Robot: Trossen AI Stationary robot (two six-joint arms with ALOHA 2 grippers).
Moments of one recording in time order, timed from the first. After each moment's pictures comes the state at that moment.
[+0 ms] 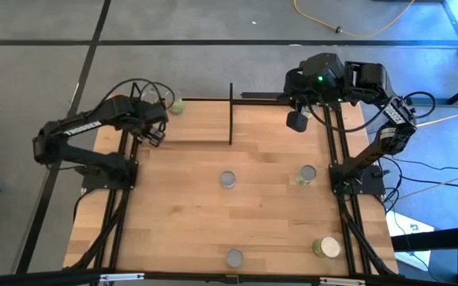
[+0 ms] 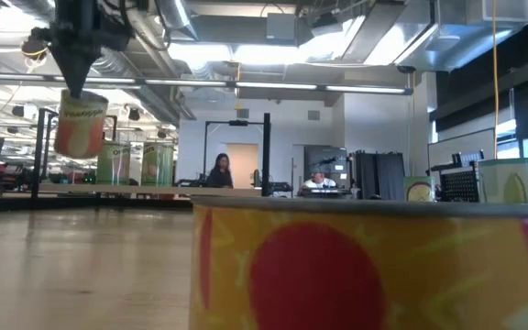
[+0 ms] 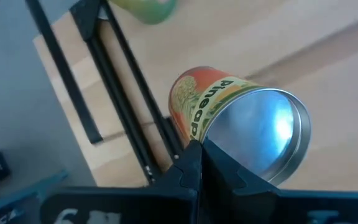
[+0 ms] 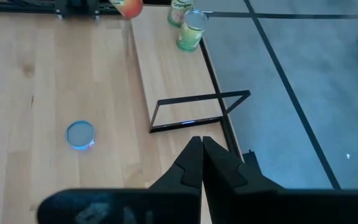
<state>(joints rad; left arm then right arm) 0.43 1.13 1.19 -1.54 -0.36 -0.67 -0.23 1.59 2.27 -1.44 0.16 -0.17</state>
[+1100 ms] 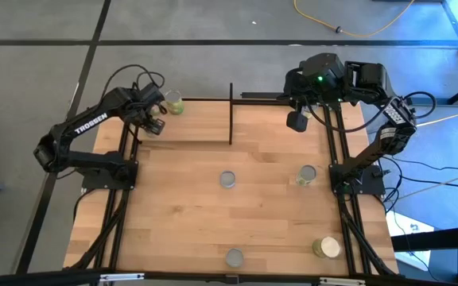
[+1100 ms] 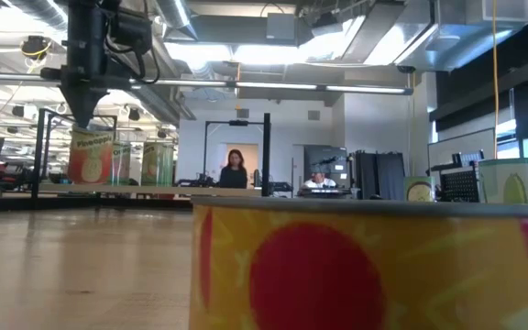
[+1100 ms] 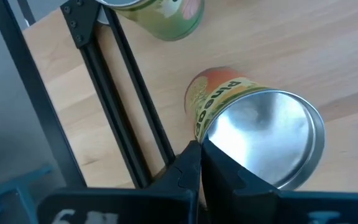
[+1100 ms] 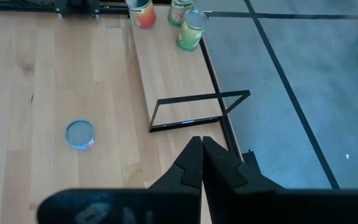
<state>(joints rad) 0.80 1.15 1.03 -1.27 -0.28 -0.35 -0.23 1.59 2.27 -1.44 0.17 -0.17</state>
